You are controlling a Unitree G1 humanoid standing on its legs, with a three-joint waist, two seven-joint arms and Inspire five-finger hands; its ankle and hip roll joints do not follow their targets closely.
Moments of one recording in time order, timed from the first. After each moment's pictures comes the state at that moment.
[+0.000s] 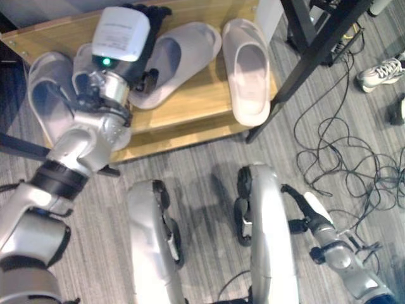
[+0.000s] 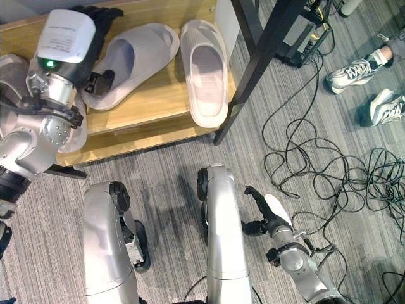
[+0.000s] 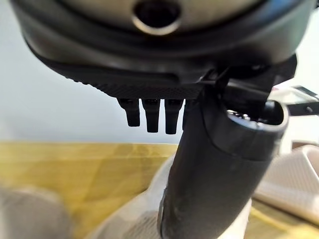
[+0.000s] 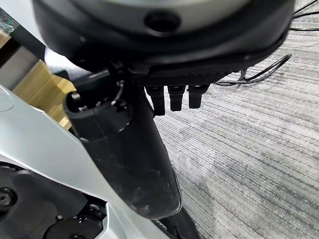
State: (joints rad) left arm -0.96 0.94 -0.52 0.30 0.49 0.10 0.31; right arm 0.04 -0.65 0.28 0.24 -0.12 -0.14 -0.16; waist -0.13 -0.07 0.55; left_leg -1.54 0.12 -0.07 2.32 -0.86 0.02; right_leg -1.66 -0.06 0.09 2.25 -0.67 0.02
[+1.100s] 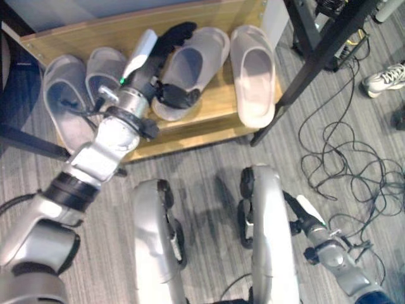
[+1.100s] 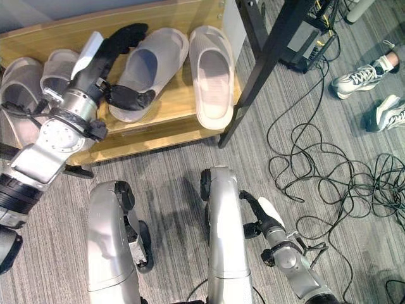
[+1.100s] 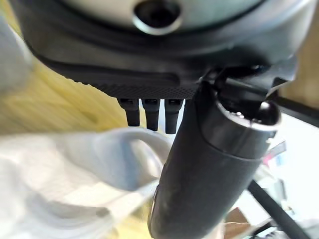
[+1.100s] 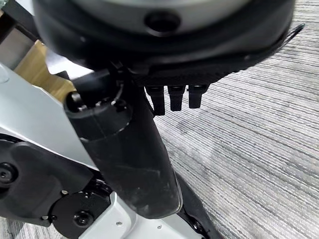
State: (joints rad) left arm -0.95 0.83 -0.54 0.20 -0.19 -0.03 0.21; right arm 0.00 -0.62 0.32 0.29 -0.11 -0.10 -0.11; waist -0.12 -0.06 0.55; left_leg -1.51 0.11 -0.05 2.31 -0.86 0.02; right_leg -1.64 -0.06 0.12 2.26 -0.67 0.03
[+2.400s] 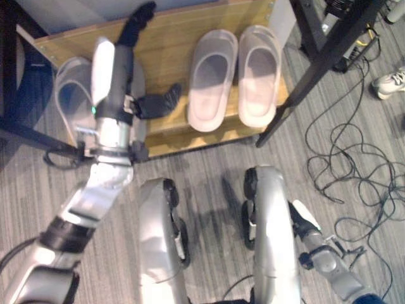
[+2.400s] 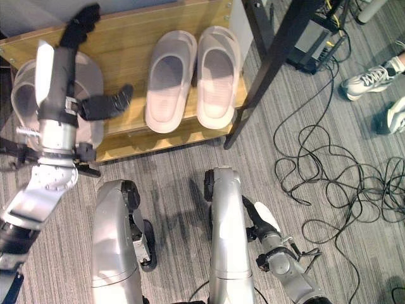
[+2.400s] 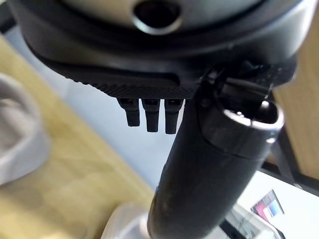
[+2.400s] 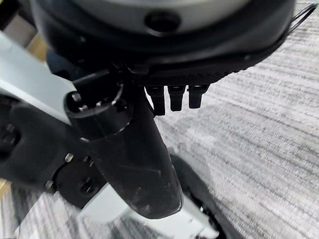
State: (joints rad) left arm -0.36 0.81 -0.19 -0.25 0.05 -0.07 0.44; right arm 0.03 -0.58 0.37 0.31 -0.16 -0.13 -0.19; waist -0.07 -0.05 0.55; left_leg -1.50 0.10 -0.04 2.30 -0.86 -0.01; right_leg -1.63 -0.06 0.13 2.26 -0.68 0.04
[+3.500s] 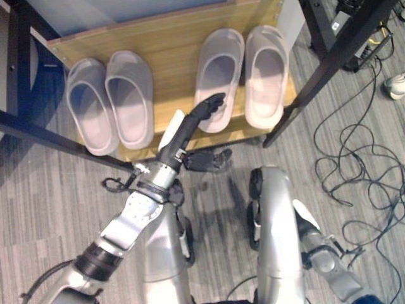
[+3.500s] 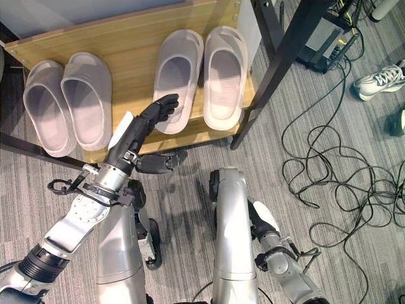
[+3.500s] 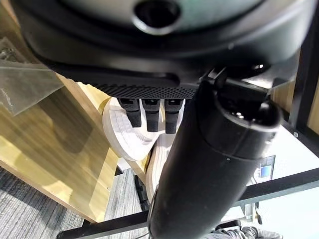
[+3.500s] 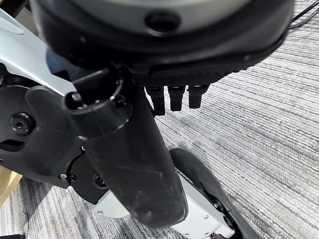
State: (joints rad) left arm -0.36 0.64 -0.39 -0.20 -0.15 -0.09 0.19; right arm 0.02 -0.59 0.36 0.28 -0.16 -0.09 -0.20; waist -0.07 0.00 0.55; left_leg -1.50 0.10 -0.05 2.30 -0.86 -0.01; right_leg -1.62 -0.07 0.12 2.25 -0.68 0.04
